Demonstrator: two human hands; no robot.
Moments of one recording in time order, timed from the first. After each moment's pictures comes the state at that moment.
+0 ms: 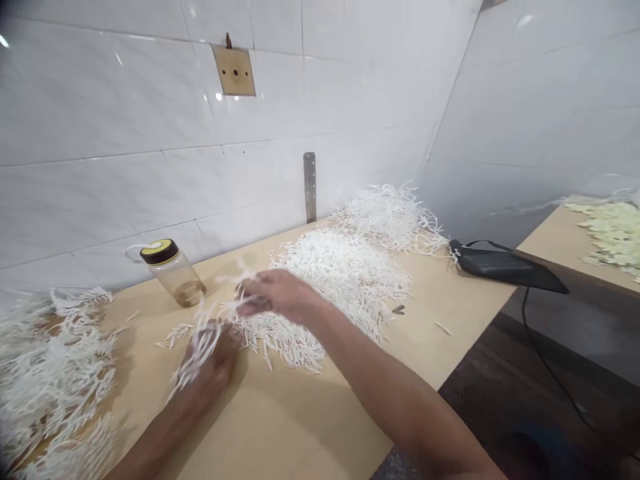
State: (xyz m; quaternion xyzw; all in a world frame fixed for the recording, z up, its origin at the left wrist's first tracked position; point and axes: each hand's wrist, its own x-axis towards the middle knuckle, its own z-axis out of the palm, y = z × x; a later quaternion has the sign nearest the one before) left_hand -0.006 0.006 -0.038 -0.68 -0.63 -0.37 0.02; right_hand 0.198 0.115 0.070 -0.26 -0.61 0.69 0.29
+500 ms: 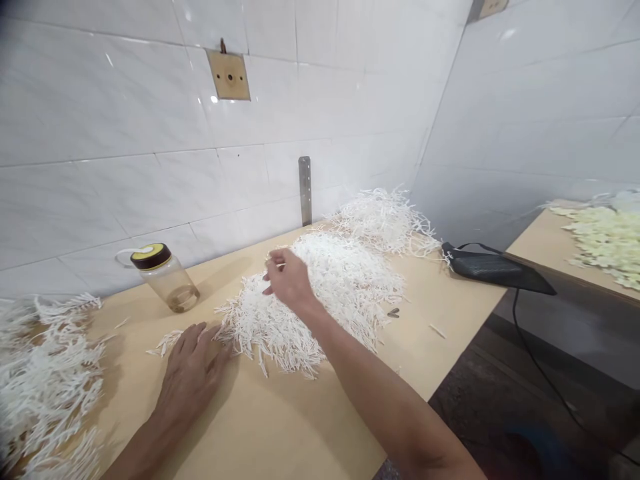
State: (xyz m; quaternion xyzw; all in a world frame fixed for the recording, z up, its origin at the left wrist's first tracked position) left_hand -0.020 0.010 -0.049 -0.67 -0.67 -0.28 0.13; right_hand 0.184 0.136 0.042 -0.40 -0.60 0.47 0.51
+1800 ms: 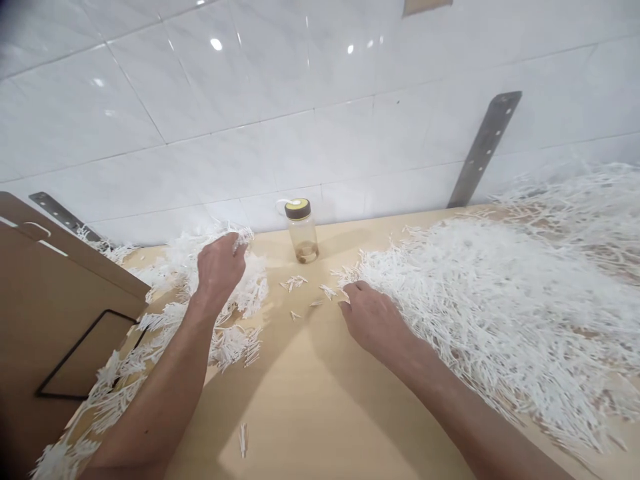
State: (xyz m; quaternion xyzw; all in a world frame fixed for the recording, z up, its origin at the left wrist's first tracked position) left_hand -0.122 -0.030 0.086 -0.41 -0.87 -0.15 0.21; right_hand 0.130 0.067 0.004 -0.38 -0.91 0.13 0.10
